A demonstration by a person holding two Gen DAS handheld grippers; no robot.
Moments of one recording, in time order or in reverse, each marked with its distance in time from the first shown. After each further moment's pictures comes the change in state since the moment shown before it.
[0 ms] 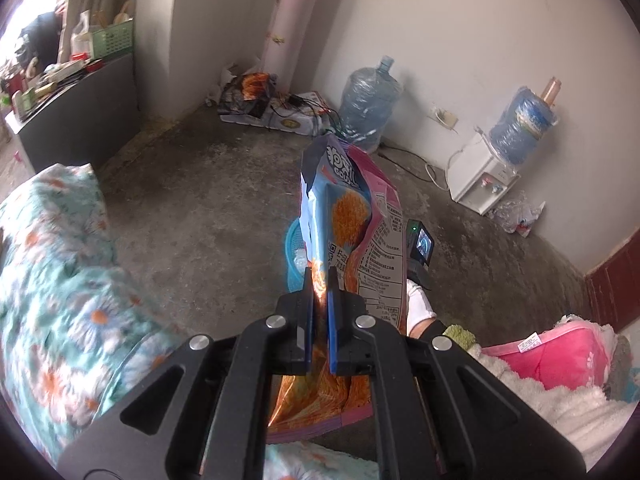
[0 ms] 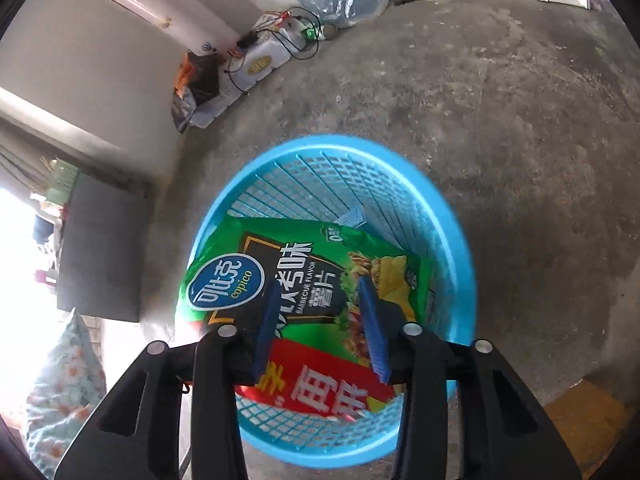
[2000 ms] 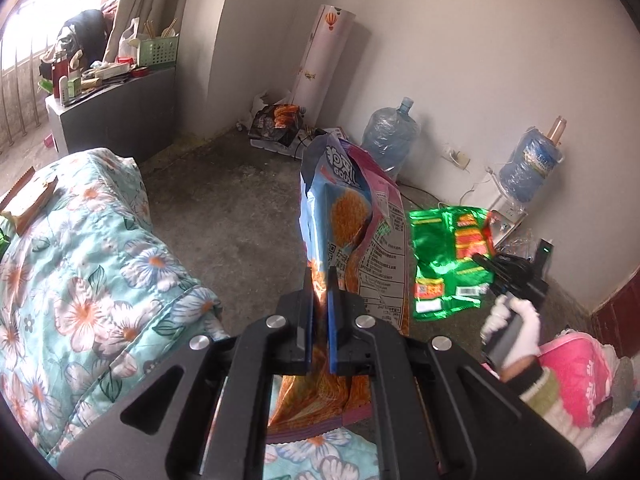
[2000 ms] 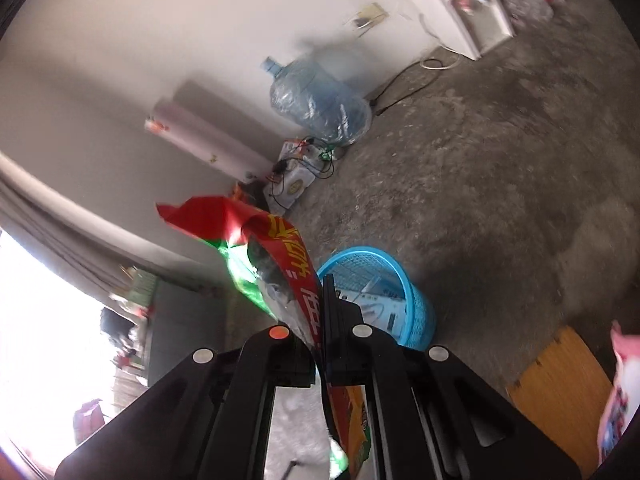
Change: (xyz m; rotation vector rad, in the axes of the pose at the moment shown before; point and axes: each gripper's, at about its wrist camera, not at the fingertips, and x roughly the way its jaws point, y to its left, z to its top) left arm -0.069 0.022 -0.068 -0.108 -0.168 0.062; right arm -0.237 0.013 -0.037 0.165 -0.374 0.103
